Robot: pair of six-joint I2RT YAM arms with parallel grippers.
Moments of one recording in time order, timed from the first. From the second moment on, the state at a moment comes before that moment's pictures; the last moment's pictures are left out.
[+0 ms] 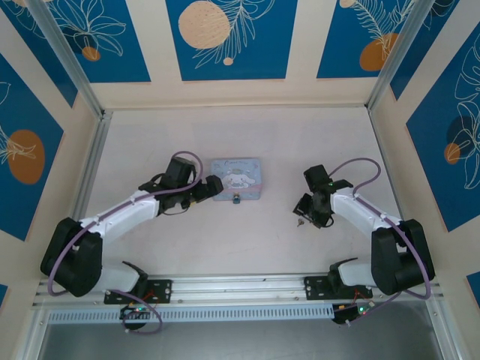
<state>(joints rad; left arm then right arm) -0.53 1.36 0.80 -0.31 0.21 -0.83 0.28 1.31 0.71 -0.77 -0.07 0.86</state>
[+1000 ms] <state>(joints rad) -0.53 1.40 0.82 -0.29 0.26 -0.83 0.39 1.42 0.71 -0.70 -0.08 0.86</state>
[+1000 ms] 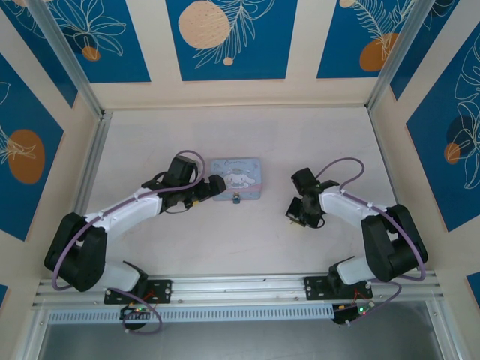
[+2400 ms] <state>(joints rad) -0.55 1.40 0.87 -0.31 0.26 -0.83 0.64 1.62 0.95 -0.65 -0.11 0.70</state>
